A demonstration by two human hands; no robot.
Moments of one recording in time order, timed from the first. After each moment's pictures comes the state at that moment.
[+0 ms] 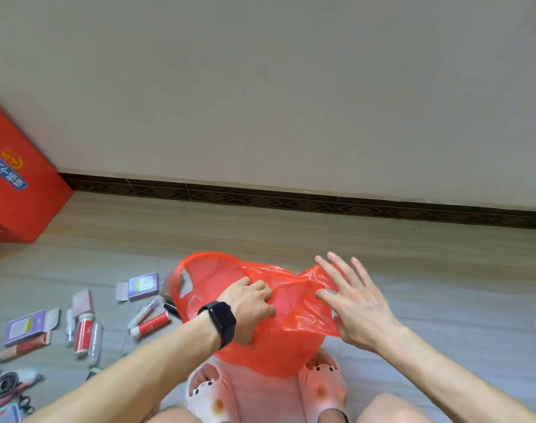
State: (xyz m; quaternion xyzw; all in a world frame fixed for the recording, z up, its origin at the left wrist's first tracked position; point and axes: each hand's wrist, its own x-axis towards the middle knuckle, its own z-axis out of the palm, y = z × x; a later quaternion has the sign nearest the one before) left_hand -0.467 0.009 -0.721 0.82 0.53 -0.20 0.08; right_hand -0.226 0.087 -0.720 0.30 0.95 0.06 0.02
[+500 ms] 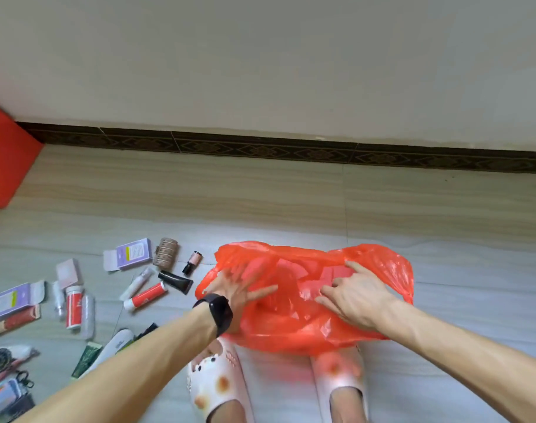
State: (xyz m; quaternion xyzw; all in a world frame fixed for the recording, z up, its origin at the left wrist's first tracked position) left_hand -0.499 0.017 -0.829 0.74 0.57 -0.32 0.14; right_hand -0.254 0.123 -0.815 0.22 0.95 -0.01 0.24
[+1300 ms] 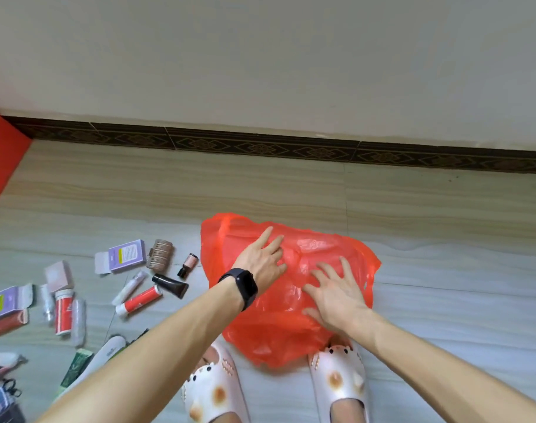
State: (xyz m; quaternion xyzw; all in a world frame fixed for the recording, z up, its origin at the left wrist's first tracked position) left_hand -0.479 0.093 -0.828 0.81 0.49 -0.31 0.00; right_hand -0.287 0.118 -0.854 0.32 0.91 -0.05 0.25
